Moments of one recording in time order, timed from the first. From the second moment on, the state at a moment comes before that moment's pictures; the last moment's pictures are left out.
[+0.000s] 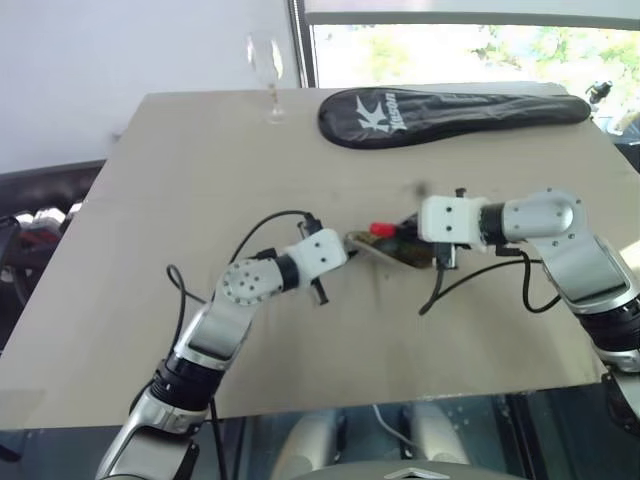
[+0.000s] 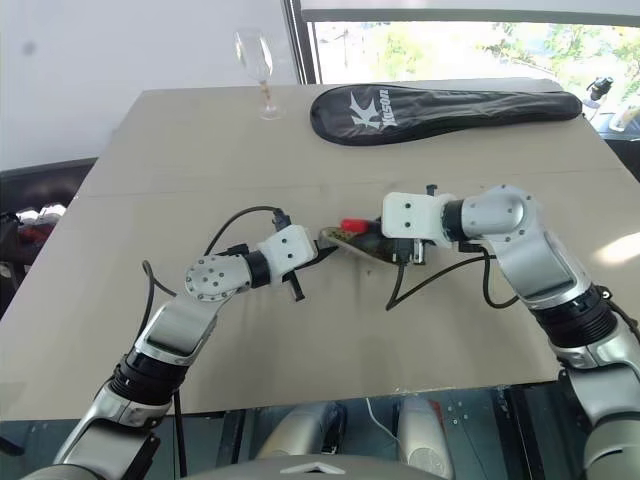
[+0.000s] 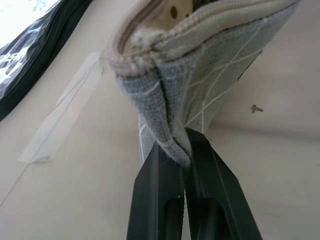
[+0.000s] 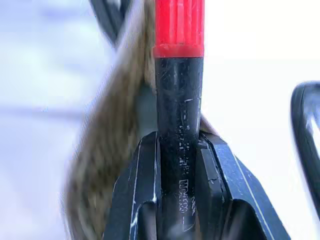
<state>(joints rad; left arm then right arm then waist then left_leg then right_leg) -0.35 0.51 -0.27 -0.17 0.07 0.21 -0.74 -0.67 -0.70 0.29 -0.26 0.00 0.36 1.09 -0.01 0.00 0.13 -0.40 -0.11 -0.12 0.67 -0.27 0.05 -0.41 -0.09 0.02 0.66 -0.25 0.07</state>
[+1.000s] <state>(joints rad) -0.32 0.51 -0.24 -0.19 0.06 0.25 -0.72 -0.60 -0.84 0.11 -0.15 0.03 0.64 0.97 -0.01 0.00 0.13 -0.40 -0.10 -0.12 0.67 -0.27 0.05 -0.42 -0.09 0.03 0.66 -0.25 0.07</state>
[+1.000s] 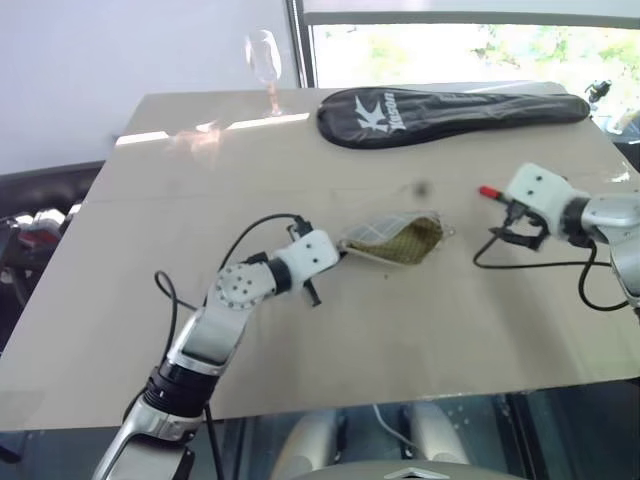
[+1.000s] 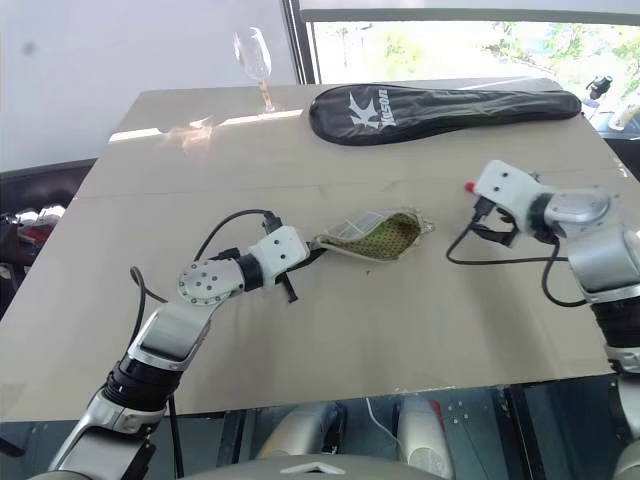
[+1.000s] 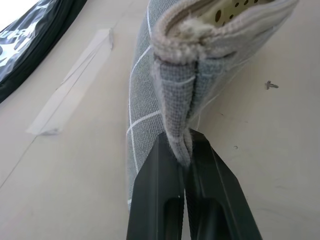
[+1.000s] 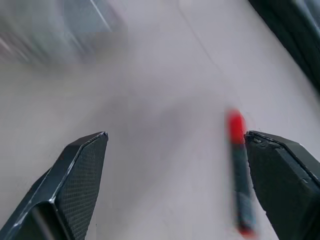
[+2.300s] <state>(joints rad) -0.31 0.50 -0.24 -0.41 -0.33 0.57 -0.90 -0.76 -0.90 0.50 -0.34 0.00 0.63 1.28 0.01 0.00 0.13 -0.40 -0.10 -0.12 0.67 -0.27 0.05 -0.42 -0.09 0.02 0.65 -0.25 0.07</state>
